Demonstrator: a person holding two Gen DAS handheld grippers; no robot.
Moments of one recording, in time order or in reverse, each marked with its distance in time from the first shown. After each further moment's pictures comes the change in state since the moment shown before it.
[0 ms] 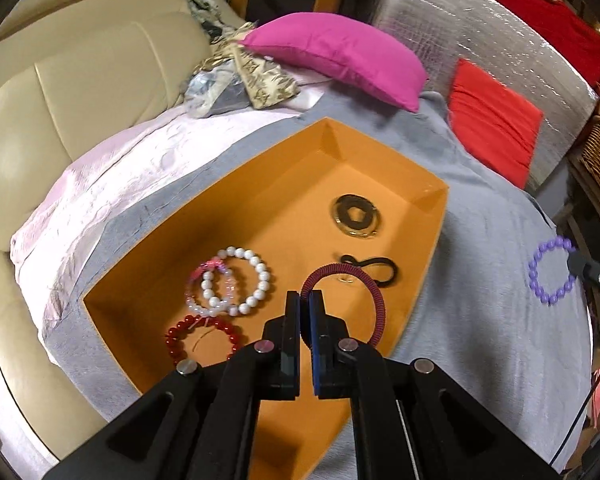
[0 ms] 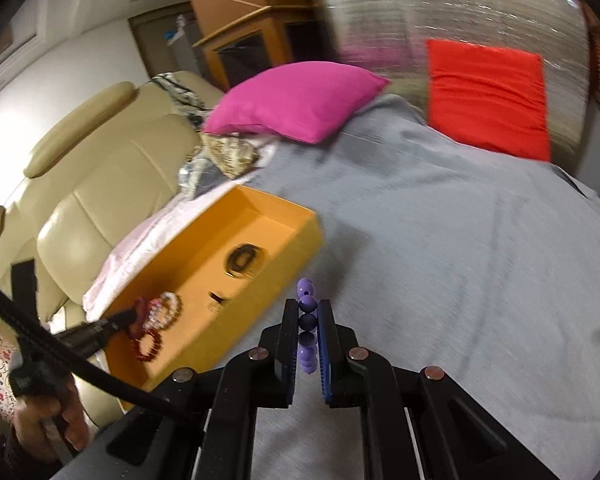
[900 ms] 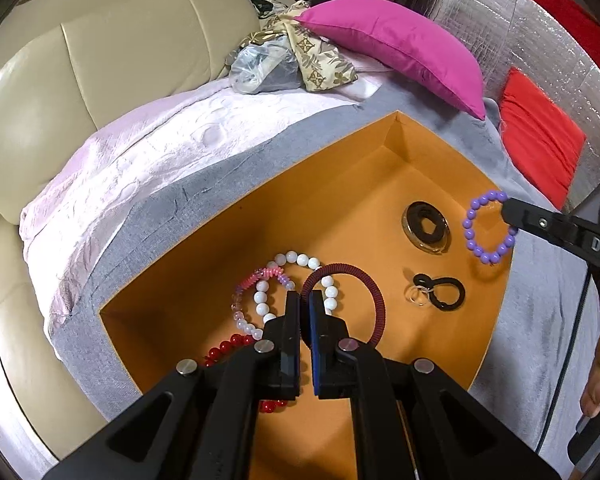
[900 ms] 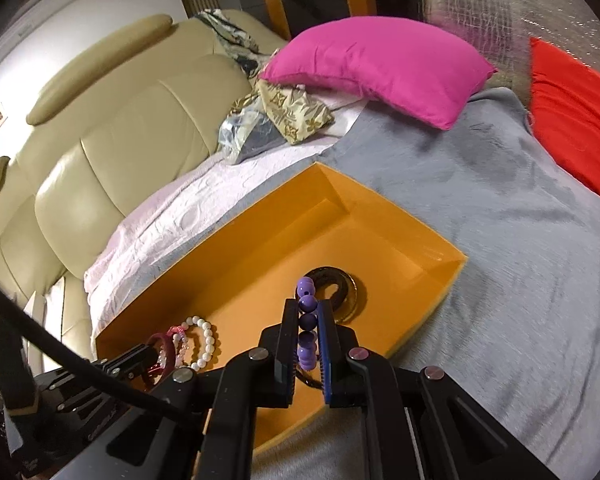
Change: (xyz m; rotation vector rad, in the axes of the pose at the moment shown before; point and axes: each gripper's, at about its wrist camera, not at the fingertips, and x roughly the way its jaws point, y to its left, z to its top) left arm 0.038 0.042 0.013 -0.102 0.050 0.086; right arm 0.140 0.090 0.048 -0.137 0.168 0.070
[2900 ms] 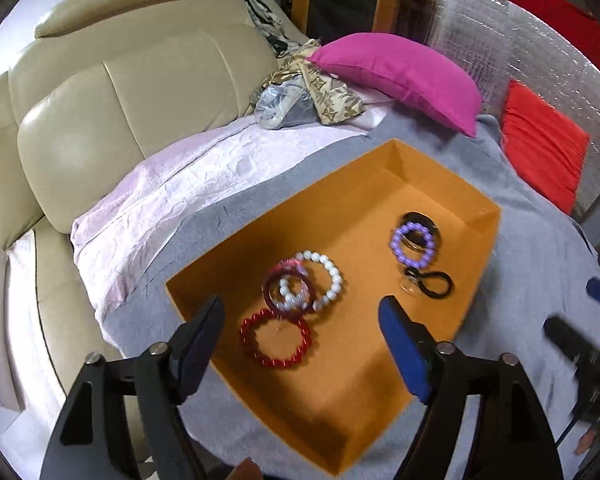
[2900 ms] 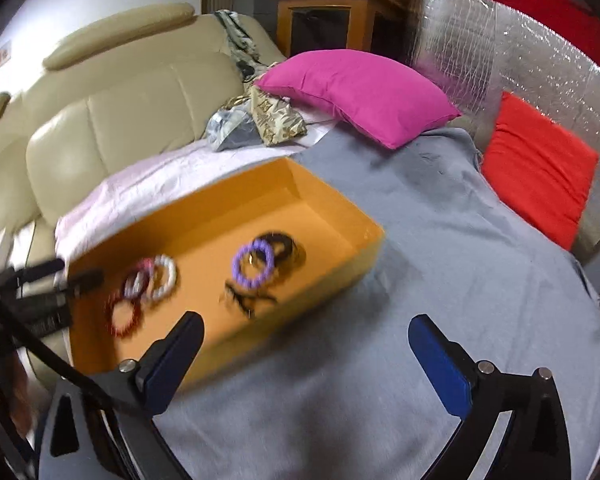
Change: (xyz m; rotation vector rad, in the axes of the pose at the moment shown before) left arm -0.073 -0.014 -0.030 0.021 -0.123 0.109; right arm -0.087 0.007 -0.077 -0.195 -0.065 -0.202
